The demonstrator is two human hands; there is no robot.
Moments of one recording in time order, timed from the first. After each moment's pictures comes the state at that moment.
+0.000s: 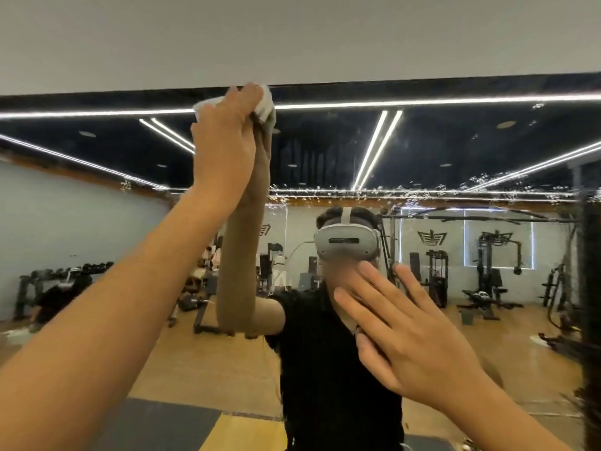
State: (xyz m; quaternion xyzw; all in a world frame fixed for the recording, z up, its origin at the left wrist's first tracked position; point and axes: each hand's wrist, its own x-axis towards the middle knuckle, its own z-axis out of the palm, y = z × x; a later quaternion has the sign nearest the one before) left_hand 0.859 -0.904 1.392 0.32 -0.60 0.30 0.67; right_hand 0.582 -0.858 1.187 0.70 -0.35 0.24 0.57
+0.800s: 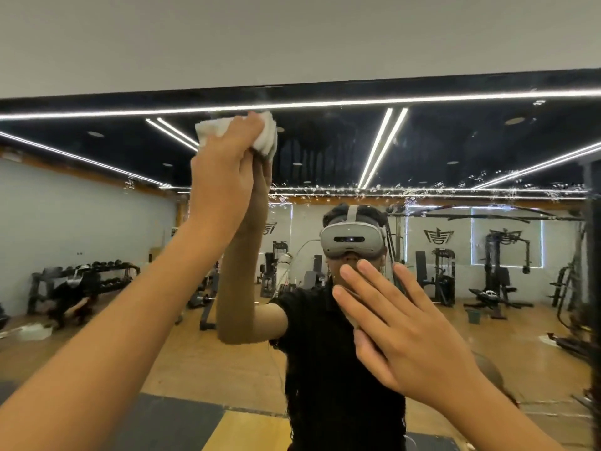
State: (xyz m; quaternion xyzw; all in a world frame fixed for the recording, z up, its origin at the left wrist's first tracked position) left_hand 0.858 -0.904 1.346 0.28 -0.62 0.30 0.67; right_hand 0.583 -0.858 1.185 0.70 -0.34 0.26 0.57
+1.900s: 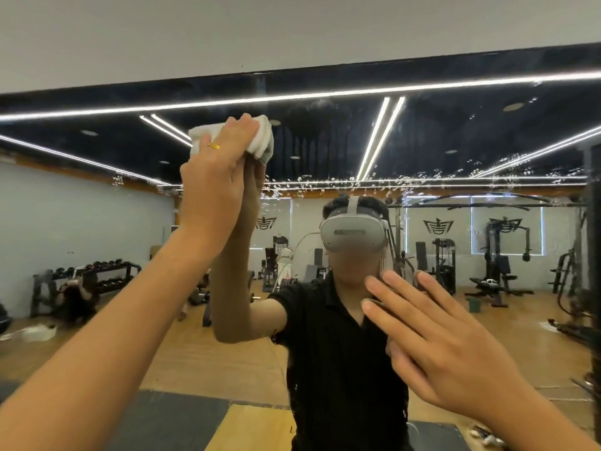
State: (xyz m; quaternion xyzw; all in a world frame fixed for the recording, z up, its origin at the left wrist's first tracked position) left_hand 0.854 -0.909 1.329 0.27 -0.62 0.33 0.65; right_hand 0.543 -0.844 1.171 0.72 -0.33 0.23 0.57
